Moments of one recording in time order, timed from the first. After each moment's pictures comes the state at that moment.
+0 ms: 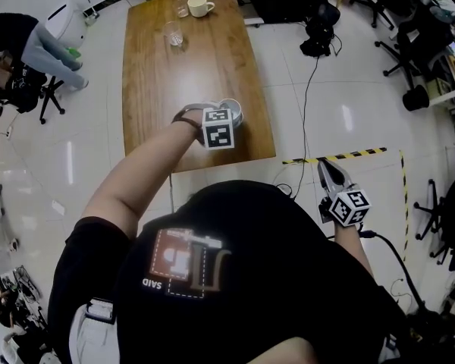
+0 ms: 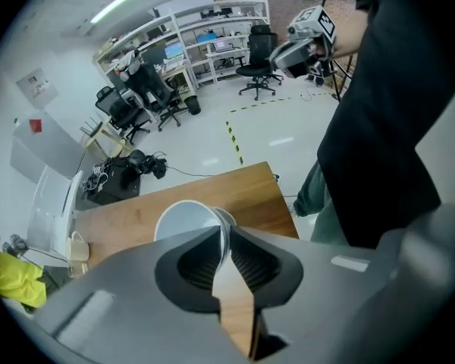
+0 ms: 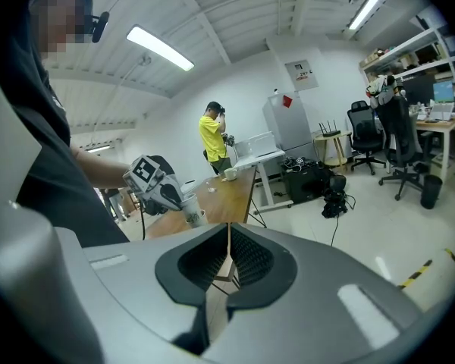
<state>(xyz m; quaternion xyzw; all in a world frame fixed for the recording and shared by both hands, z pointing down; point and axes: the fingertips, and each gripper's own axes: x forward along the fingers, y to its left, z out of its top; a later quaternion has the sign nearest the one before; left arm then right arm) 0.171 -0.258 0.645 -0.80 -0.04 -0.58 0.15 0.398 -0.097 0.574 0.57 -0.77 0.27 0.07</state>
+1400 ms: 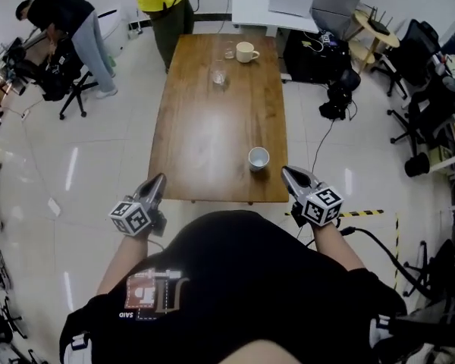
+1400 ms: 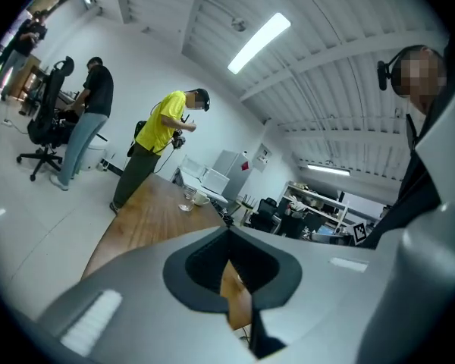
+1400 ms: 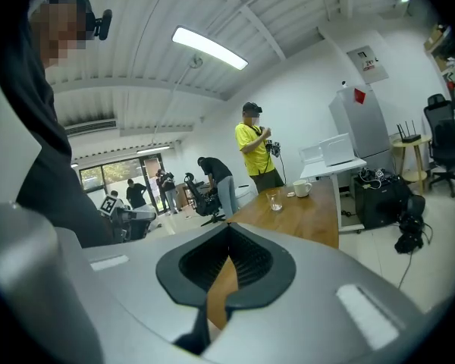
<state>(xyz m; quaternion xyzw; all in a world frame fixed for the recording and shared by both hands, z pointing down) -0.165 -0.197 0.528 -0.83 0.48 0.05 -0.28 0.195 -0.212 0.518 0.39 -0.90 0.21 0.06</state>
